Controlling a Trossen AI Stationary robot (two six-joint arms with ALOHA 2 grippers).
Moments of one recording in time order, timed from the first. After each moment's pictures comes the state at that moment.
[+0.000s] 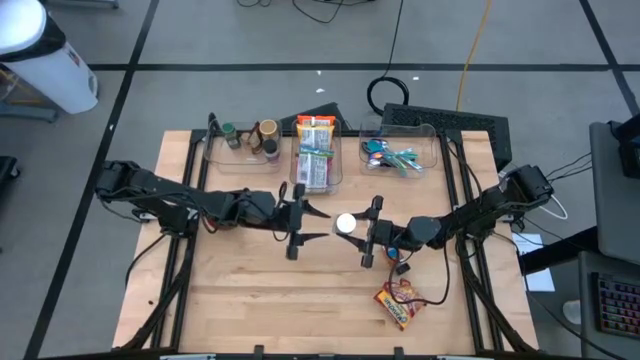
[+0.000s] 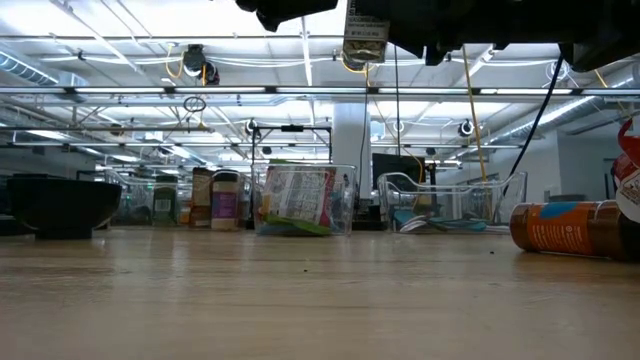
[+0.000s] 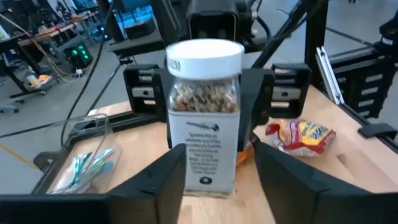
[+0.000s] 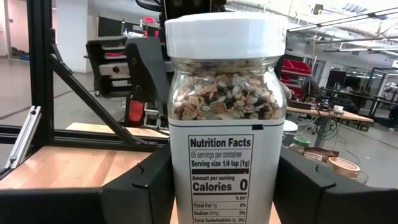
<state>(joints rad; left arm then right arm) -0.16 1.42 0.94 0.26 -0.10 0.20 0.33 1.53 0.55 1.16 0.49 -0.21</state>
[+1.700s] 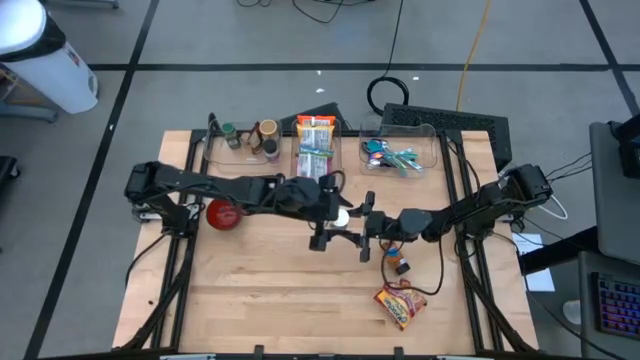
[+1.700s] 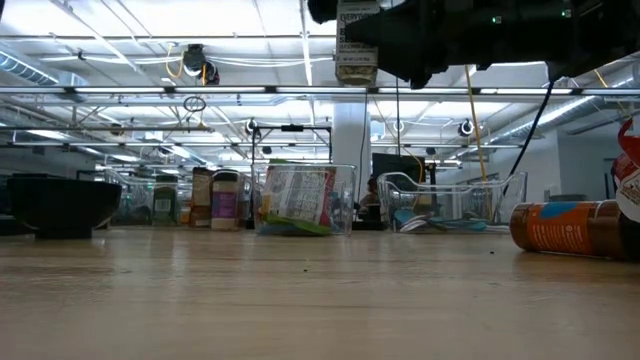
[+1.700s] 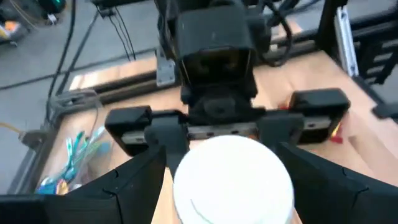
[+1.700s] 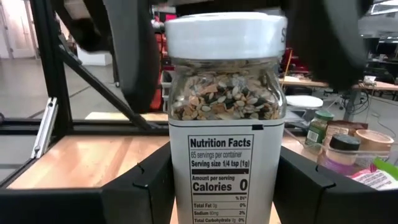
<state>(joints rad) -0.09 1.66 1.43 -0.22 -0.03 0.20 0.23 1.53 0.56 1.05 0.33 -0.06</state>
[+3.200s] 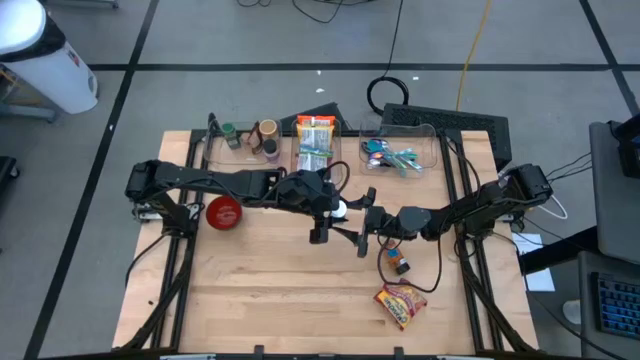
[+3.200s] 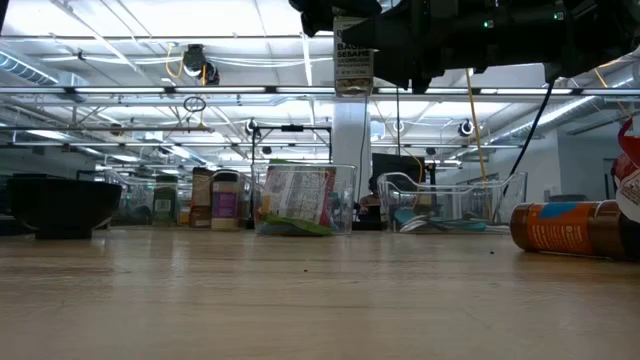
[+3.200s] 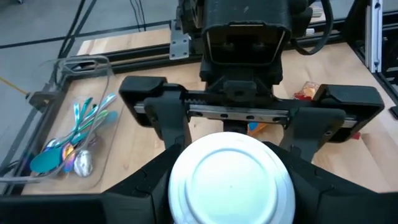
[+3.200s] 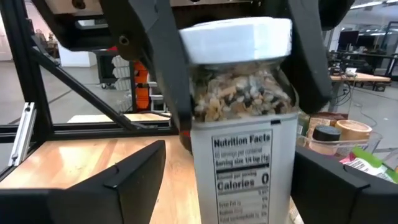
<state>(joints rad) -0.04 1.68 1.49 -0.35 -0.06 0.12 0.23 1.52 0.56 1.03 0.37 -0.03</state>
